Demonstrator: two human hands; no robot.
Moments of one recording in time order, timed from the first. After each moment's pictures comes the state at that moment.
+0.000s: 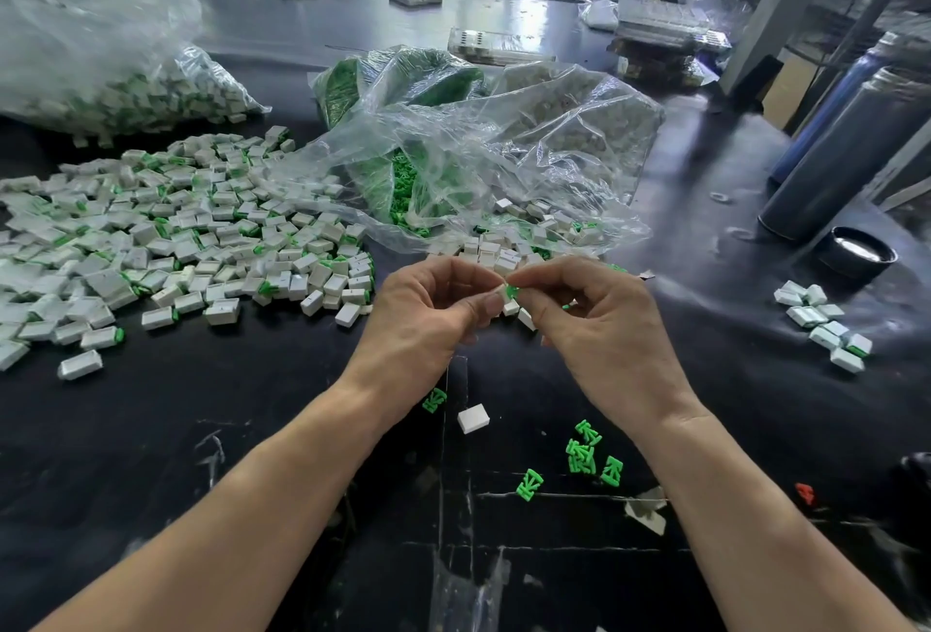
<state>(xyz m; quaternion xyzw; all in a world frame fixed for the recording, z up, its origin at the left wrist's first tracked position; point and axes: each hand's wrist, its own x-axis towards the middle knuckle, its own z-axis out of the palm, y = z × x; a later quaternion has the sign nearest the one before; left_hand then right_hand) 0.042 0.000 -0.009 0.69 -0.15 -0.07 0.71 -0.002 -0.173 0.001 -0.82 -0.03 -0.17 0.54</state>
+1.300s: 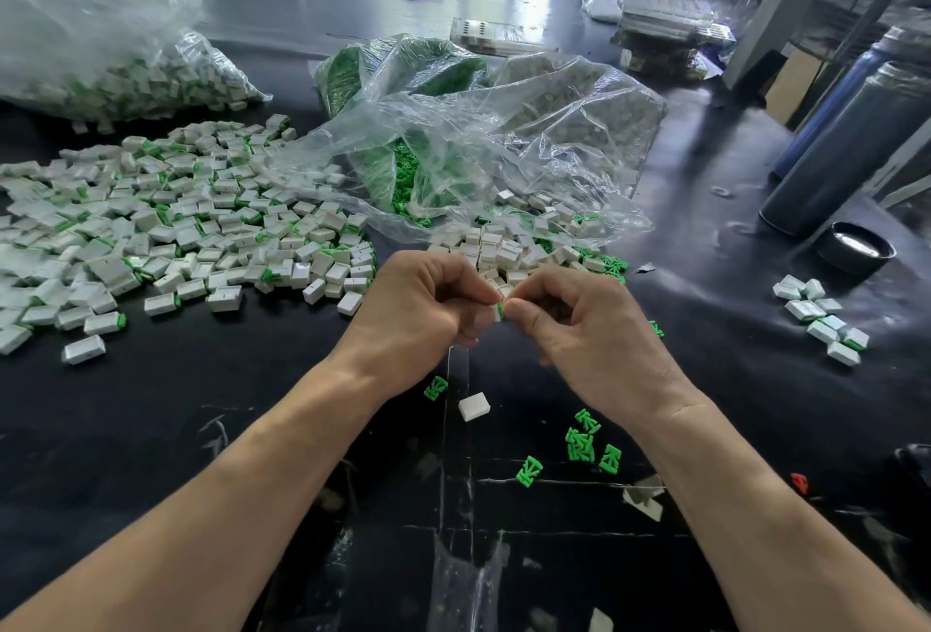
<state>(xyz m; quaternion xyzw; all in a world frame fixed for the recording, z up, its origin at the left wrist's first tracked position) 0.036 0.009 0.006 0.76 -0.17 -0.07 0.62 -0.007 -0.174 0.004 -0.88 -0.06 -0.09 0.45</state>
